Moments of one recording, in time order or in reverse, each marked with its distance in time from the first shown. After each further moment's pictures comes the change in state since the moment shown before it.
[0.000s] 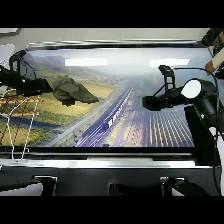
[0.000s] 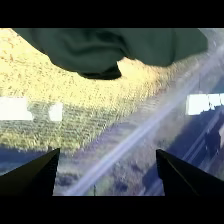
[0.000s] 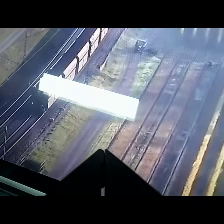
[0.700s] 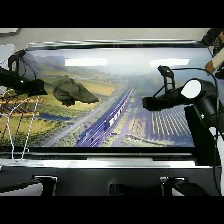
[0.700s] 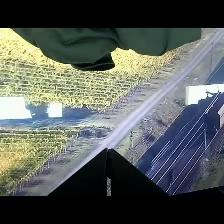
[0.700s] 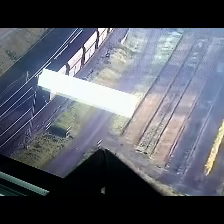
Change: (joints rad) left arm 0.000 0.035 0.000 -0.031 -0.075 0.061; right arm 0.000 0.000 0.000 -0.002 0.016 -0.024
